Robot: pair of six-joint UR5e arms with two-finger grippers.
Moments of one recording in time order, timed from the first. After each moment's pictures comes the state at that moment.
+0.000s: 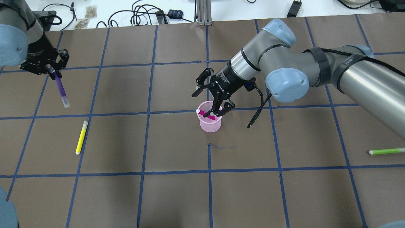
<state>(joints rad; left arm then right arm) -1.28 -1.84 -1.56 -1.27 1.80 -0.17 1.71 -1.28 1.77 -1.91 -0.82 1.11</state>
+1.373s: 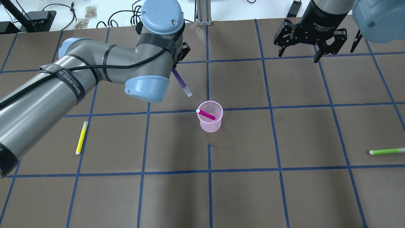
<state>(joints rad) -1.91 -1.88 -1.65 -0.89 1.83 -0.88 1.54 -1.48 1.50 -1.64 -1.53 0.18</state>
